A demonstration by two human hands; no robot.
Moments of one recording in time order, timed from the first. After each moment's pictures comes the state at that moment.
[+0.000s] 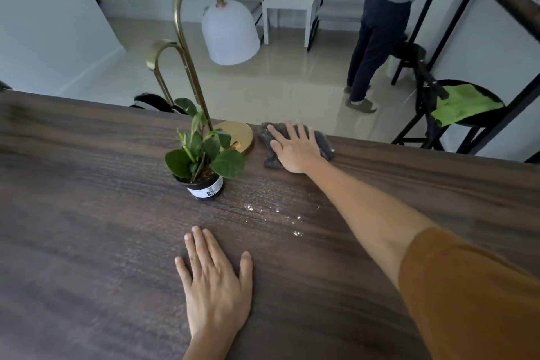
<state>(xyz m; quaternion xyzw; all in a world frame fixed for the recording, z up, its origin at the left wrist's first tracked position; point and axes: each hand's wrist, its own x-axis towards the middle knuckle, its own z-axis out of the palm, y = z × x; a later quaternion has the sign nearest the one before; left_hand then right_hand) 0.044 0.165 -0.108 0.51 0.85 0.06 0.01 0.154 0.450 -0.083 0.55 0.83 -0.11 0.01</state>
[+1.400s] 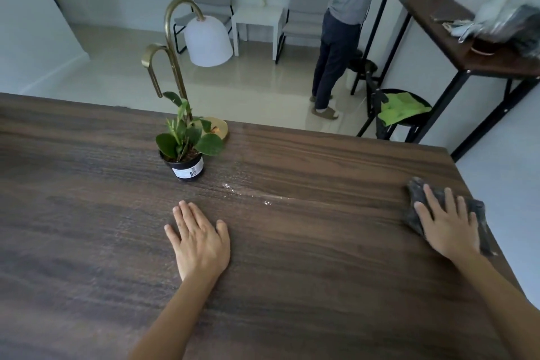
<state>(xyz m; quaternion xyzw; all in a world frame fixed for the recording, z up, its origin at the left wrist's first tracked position) 0.048 0.163 -0.097 0.51 0.85 0.08 0.06 0.495 0.226 -0.079 0.82 0.56 -0.08 0.00</state>
